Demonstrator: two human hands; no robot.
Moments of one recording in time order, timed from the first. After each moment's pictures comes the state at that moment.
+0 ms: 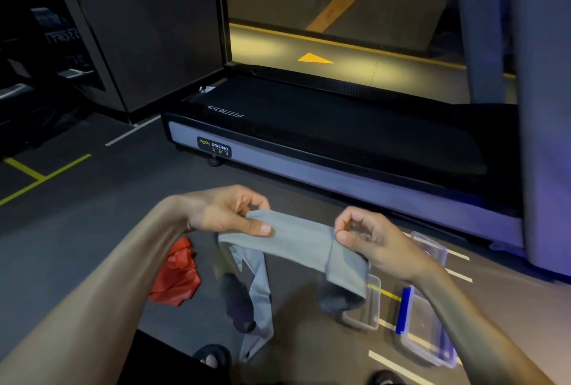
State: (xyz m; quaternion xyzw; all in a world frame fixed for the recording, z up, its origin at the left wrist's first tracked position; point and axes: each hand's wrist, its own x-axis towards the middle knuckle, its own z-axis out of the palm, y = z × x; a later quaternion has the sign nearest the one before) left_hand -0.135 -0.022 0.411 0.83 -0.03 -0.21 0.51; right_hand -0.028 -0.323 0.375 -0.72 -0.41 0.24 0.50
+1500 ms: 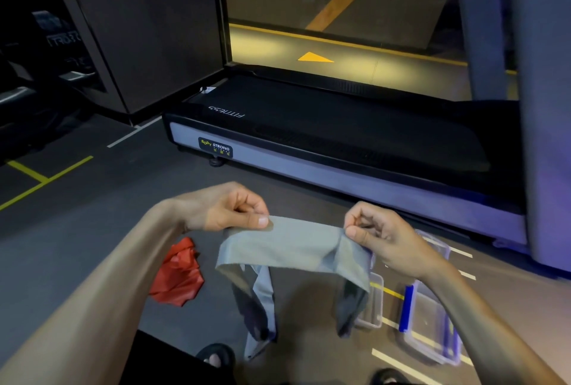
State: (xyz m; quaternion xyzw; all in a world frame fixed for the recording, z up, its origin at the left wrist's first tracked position) left_hand -0.142 -0.016 0.413 0.85 -0.05 -0.18 0.50; right_hand -0.023 -0.332 0.376 -0.74 -0.43 0.19 0.48
